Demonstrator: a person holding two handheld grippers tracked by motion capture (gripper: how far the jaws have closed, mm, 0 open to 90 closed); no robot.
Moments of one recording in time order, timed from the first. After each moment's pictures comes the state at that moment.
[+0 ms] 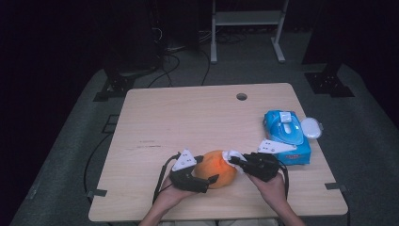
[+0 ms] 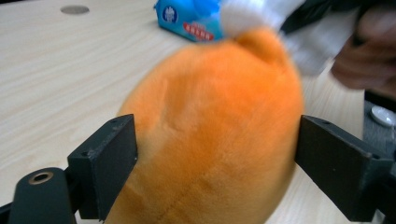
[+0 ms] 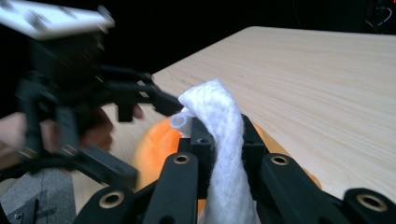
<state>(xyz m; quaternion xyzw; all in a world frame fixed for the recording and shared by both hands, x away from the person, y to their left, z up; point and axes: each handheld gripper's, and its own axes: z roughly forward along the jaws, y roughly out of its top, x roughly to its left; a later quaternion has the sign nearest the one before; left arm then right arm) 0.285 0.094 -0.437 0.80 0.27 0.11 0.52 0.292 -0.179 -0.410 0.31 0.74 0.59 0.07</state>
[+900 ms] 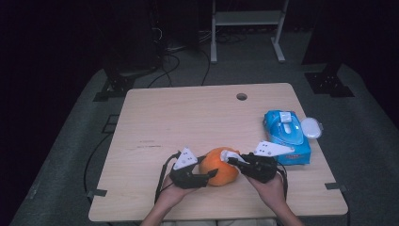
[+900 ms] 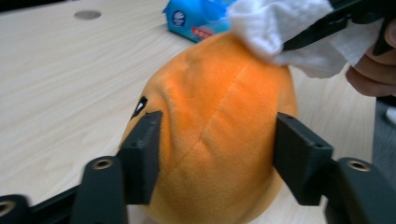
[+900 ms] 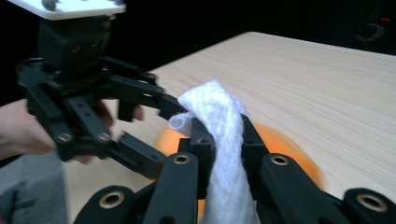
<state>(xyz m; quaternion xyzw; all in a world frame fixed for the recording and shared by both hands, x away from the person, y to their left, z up) 0.278 0.088 -0.422 0.81 0.26 0.13 0.50 0.283 -0.167 -0.403 0.28 0.76 0.58 0.10</state>
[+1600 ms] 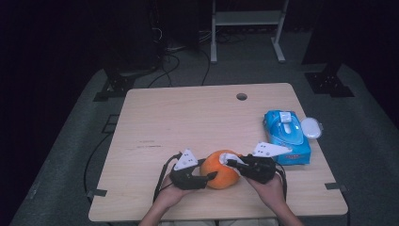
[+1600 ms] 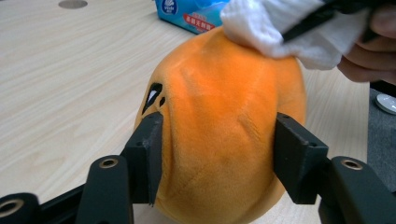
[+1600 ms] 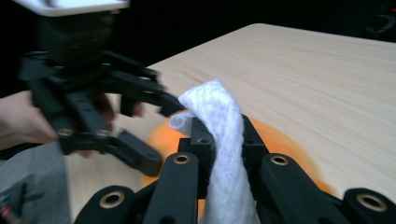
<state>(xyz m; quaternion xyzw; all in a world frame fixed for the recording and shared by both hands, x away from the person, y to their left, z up) 0.284 0.094 -0.428 0.82 0.26 0.11 0.50 0.290 -0.175 -0.411 0.30 0.76 0.57 0.09</state>
